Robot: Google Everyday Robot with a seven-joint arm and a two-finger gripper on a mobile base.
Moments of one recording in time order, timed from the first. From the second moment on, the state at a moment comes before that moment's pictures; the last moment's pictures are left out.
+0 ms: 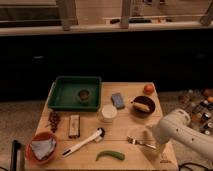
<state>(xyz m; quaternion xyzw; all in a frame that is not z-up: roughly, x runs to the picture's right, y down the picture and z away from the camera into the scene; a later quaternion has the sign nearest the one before) 0.276 0.285 0.781 -0.28 -0.05 -0.09 0.95</state>
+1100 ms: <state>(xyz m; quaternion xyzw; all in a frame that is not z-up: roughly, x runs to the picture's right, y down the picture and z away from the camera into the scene) 0.244 0.307 0.764 -0.33 -0.15 -0.04 0.93</state>
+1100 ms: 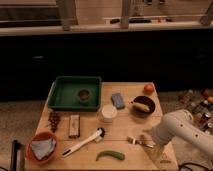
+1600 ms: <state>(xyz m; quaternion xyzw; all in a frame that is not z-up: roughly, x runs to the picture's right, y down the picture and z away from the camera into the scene) 0.219 0.315 0.777 -0.33 -0.15 -0.03 0.93</state>
